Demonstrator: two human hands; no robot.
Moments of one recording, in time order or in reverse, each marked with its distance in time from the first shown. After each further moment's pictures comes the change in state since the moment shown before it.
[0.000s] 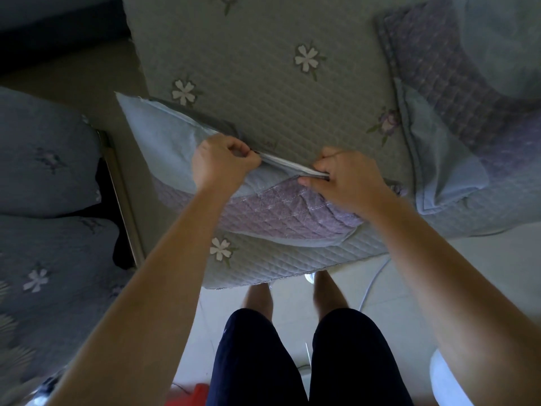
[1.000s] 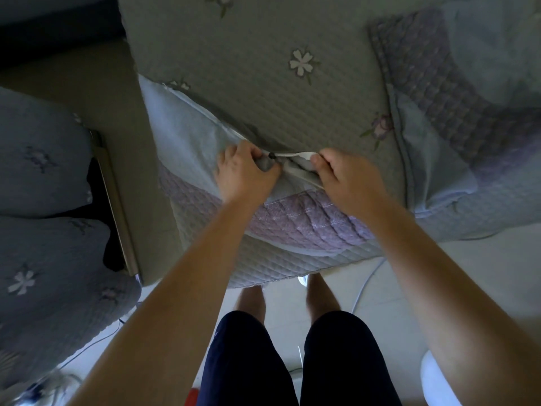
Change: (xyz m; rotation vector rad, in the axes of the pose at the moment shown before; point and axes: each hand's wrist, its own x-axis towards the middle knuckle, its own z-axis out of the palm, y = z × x) left_hand -0.017 0.012 0.048 0.061 0.018 0.026; right_hand -0.010 -0.005 -0.006 0.070 0.154 0.214
